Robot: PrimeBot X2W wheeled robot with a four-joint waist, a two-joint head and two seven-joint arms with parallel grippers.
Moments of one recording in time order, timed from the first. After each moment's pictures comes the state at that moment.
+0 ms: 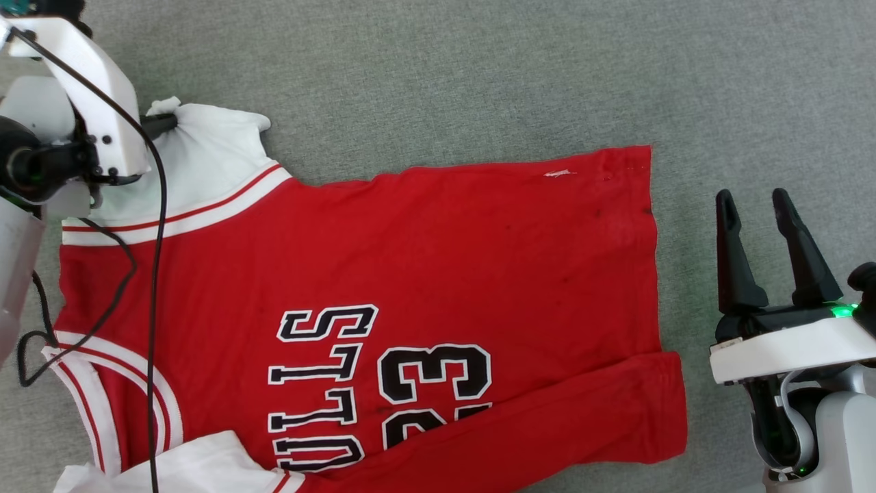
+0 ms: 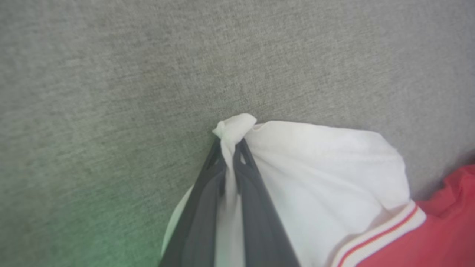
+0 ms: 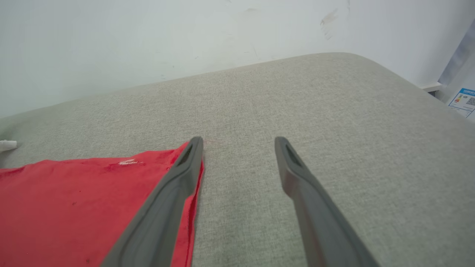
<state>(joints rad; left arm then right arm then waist) -1.07 0.62 -0.58 0.67 -1.00 -0.10 0.84 -0.20 -0.05 -0.07 -0.04 0.28 0.13 -0.10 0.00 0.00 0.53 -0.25</state>
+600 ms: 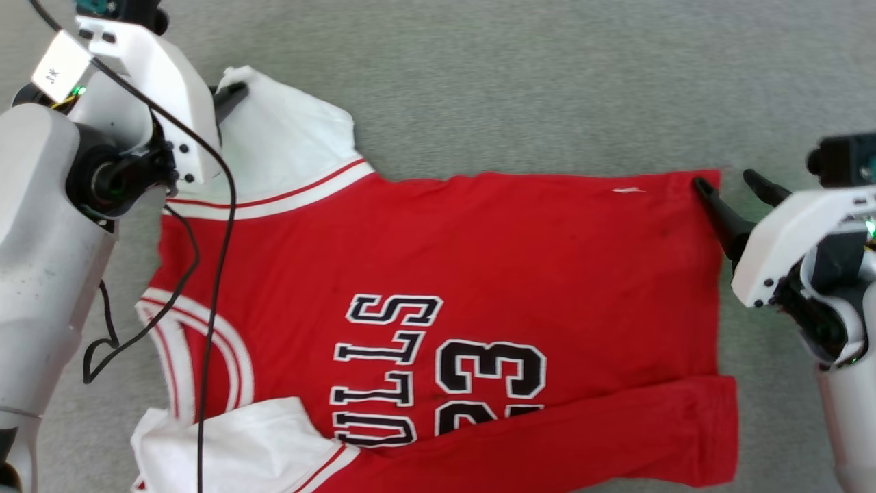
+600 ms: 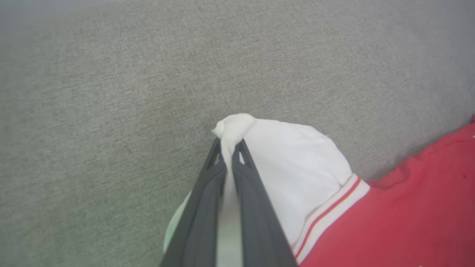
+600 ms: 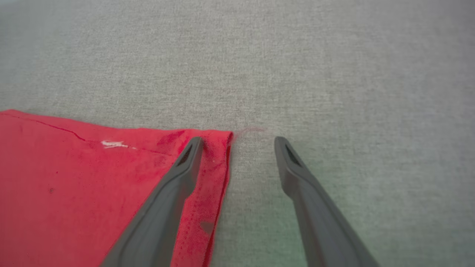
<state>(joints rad) -1.04 0.56 -0.61 0.54 -0.96 -0.13 0.57 -0.49 -0.24 0.01 0.20 0.40 0.13 0.46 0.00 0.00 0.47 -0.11</state>
